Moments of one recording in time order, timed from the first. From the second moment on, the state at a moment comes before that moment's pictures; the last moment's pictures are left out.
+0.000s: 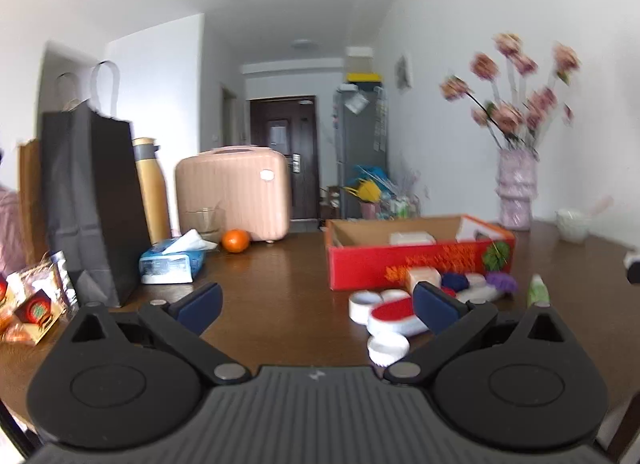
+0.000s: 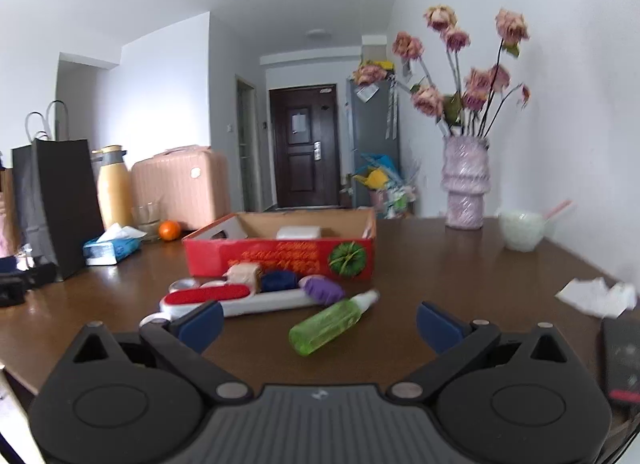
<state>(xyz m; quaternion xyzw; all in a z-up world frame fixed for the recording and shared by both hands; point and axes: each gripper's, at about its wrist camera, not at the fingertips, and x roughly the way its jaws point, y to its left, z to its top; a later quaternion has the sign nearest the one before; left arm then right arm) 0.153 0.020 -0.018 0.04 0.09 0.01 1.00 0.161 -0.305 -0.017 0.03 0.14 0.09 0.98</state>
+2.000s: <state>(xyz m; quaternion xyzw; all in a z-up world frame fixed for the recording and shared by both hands) 0.297 -0.009 -0.060 0.02 0.31 -0.05 0.95 0.332 -0.307 -0.070 -0.01 0.32 0.07 0.94</state>
